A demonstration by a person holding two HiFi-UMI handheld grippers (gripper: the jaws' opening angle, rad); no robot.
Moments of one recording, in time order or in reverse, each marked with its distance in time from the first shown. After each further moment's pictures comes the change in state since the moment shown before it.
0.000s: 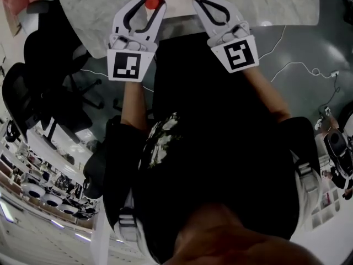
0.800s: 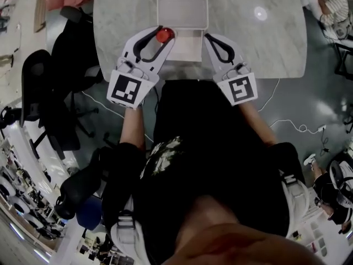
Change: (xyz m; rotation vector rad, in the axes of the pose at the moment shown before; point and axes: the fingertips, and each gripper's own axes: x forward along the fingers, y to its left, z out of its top) left arm -0.055 0.019 0.097 -0.023 -0.123 0.039; right arm -0.017 -0.008 0.091 -0.072 -0.181 0.045
